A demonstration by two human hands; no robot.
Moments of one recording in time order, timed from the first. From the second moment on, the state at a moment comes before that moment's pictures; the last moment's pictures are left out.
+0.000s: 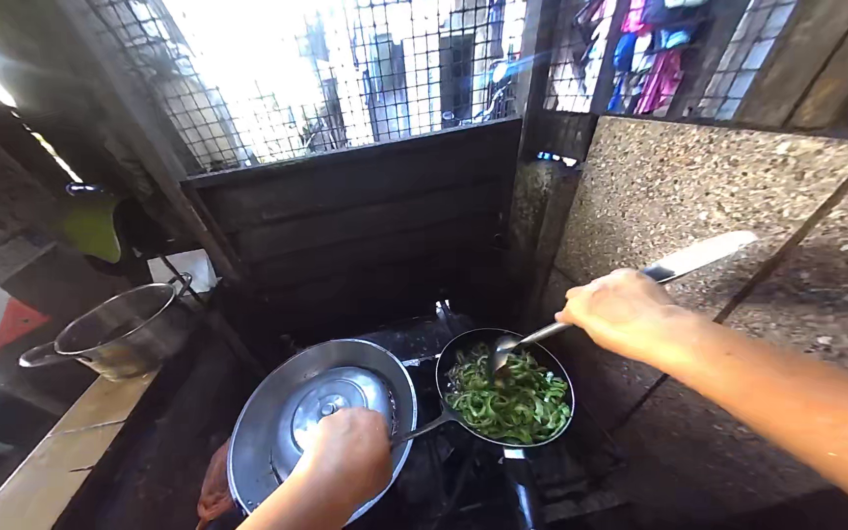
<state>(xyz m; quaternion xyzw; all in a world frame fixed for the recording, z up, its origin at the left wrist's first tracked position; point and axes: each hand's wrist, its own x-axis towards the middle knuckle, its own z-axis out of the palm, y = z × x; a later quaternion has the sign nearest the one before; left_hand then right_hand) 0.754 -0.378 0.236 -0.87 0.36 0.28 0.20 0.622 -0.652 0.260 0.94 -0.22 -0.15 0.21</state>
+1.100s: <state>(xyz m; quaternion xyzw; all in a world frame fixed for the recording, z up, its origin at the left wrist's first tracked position) 0.753 -0.359 0.216 -0.87 0.36 0.29 0.17 0.665 -0.592 0.251 0.95 -0.10 -0.17 0.25</state>
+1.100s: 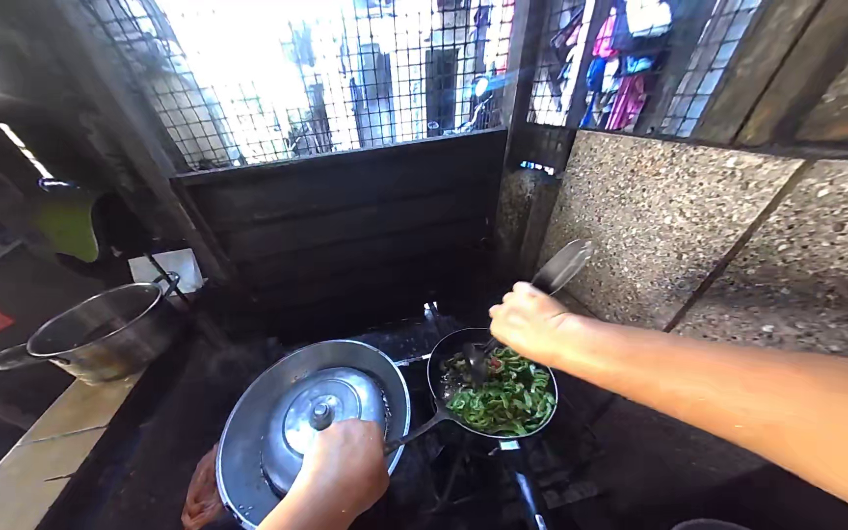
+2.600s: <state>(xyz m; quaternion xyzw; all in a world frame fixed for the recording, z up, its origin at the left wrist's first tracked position) 0.764 -0.423 0.244 -0.85 0.44 0.23 0.16 0.519 -0.647 0.193 0.85 -0.46 -0.22 -0.12</state>
